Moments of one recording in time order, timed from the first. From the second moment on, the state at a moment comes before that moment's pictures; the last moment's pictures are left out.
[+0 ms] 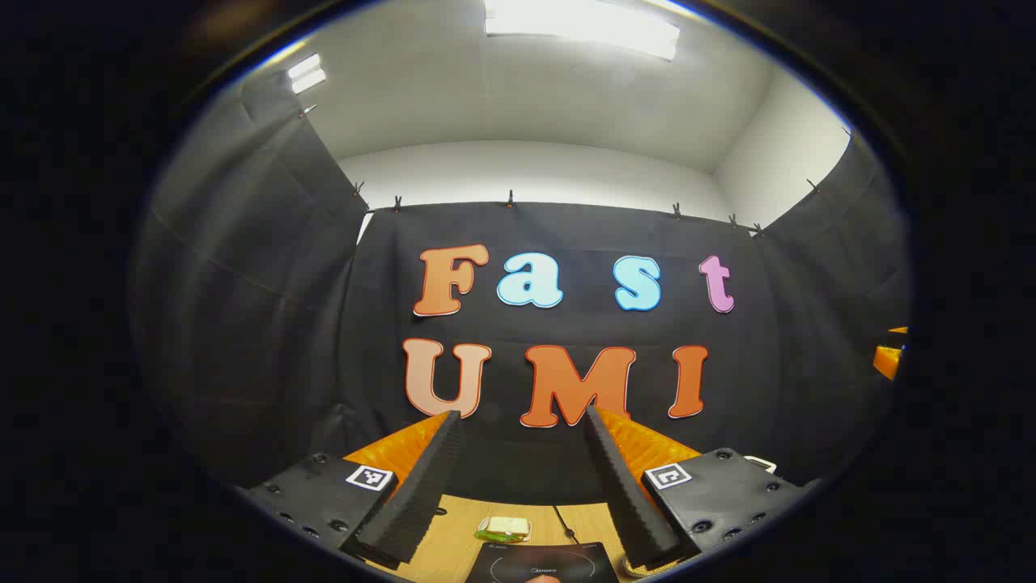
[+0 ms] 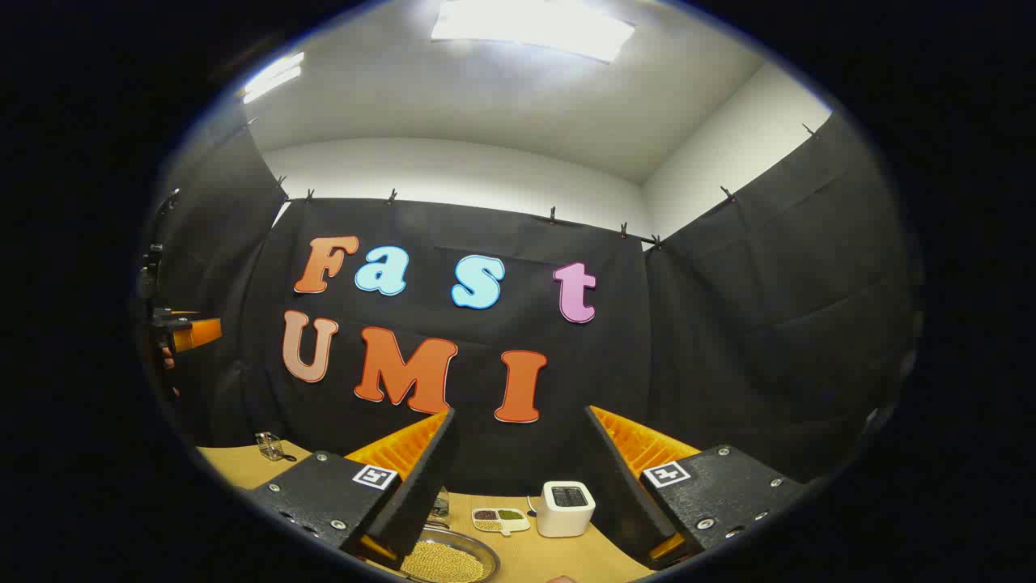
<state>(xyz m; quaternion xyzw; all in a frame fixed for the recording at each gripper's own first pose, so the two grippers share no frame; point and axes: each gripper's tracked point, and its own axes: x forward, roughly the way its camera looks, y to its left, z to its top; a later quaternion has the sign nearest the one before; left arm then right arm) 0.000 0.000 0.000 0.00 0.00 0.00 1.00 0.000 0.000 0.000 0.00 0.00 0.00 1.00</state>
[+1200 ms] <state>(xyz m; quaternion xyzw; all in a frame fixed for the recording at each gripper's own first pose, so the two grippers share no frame) 0.003 -0.006 -0.006 0.00 0.00 -0.02 1.00 0.009 0.019 -0.012 0.02 0.02 0.03 1.00</state>
